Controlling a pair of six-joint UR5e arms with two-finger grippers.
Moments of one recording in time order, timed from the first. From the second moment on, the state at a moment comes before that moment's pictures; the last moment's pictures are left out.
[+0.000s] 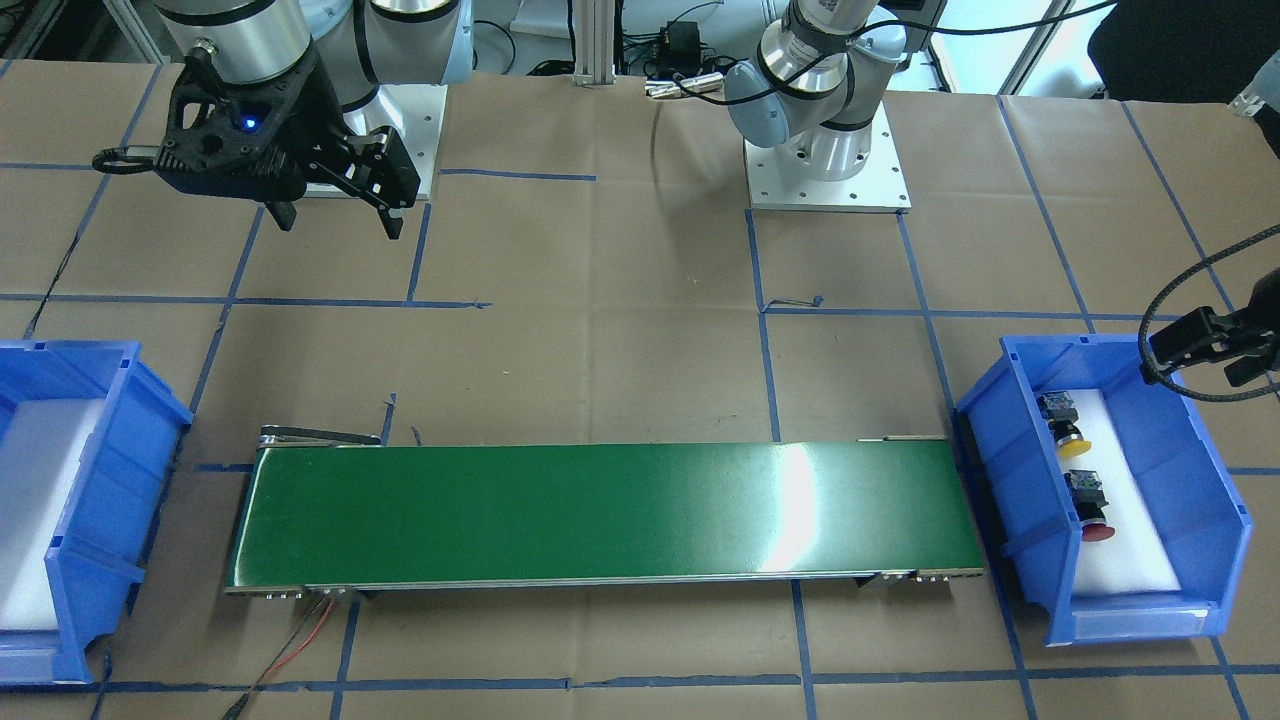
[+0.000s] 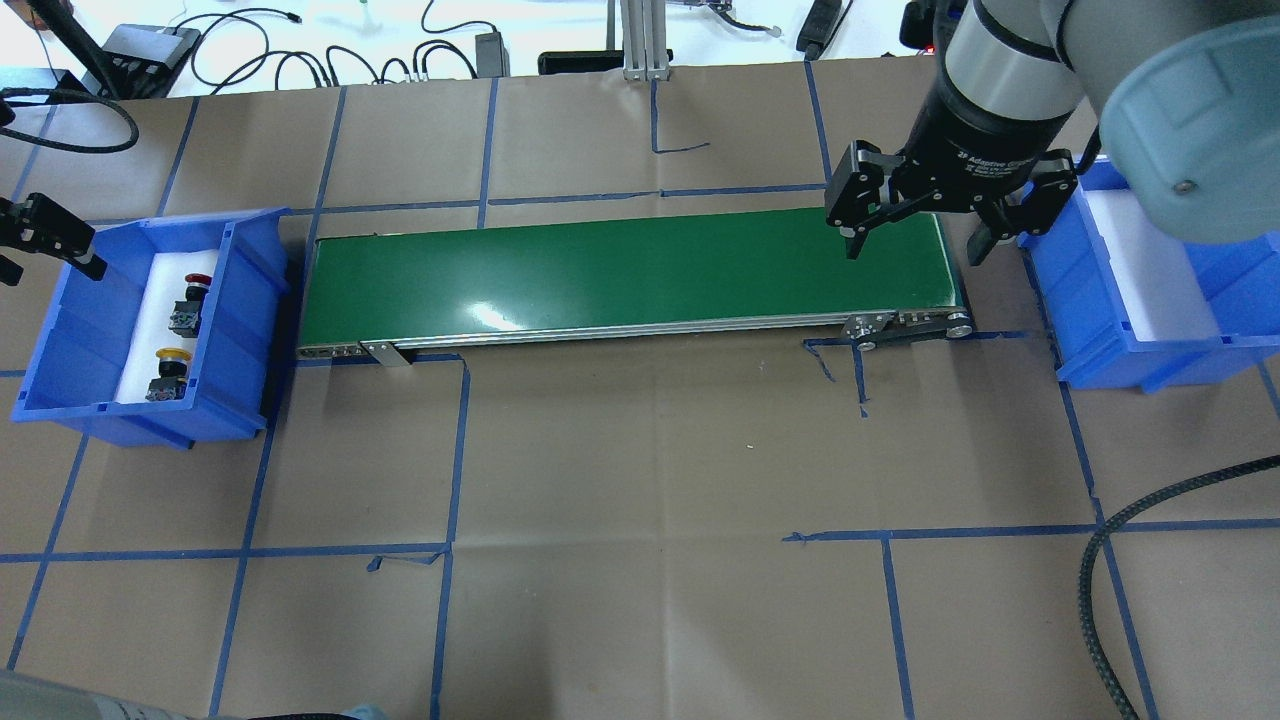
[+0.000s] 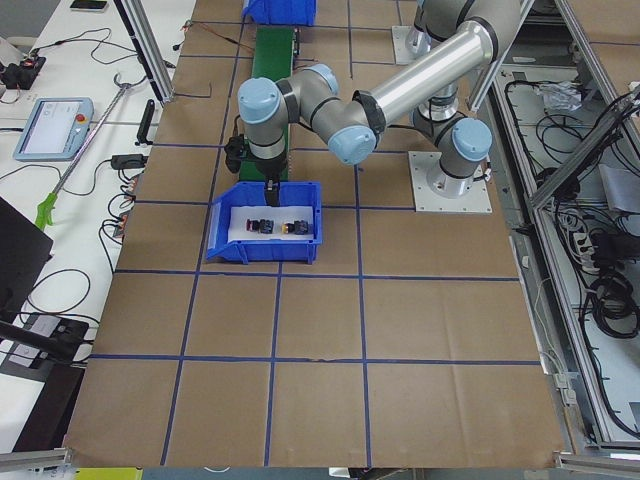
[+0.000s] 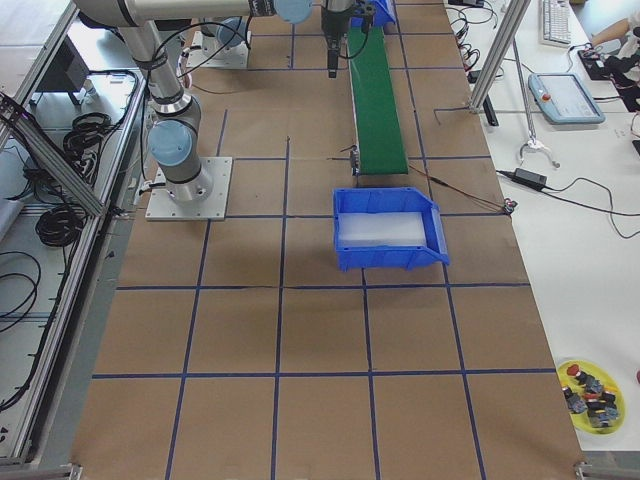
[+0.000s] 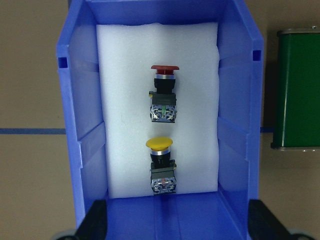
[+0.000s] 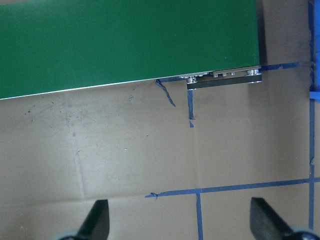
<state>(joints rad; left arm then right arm) -0.96 -1.82 -1.57 -1.36 1.56 0.61 1.63 -1.61 1.60 -1.56 -1.54 0.16</state>
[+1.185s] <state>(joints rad) -0.92 -1.83 -1.94 -0.94 1.56 0.62 1.63 -1.61 1.60 -1.56 -1.54 0.16</state>
